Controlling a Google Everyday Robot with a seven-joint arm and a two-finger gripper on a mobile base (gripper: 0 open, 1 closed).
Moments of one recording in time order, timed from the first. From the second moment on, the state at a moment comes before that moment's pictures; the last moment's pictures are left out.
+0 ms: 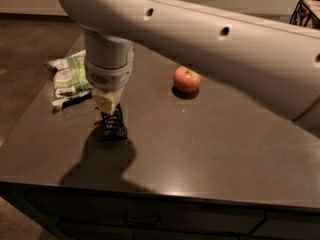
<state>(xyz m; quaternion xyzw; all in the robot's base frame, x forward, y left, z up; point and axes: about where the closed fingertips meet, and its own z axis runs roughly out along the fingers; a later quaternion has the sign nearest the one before) 0.509 0.113 0.876 -0.59 0.79 0.02 0.13</state>
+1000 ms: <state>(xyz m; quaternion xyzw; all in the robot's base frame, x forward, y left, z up) 0.550 0.171 0.893 -0.61 0.77 0.03 0.16</state>
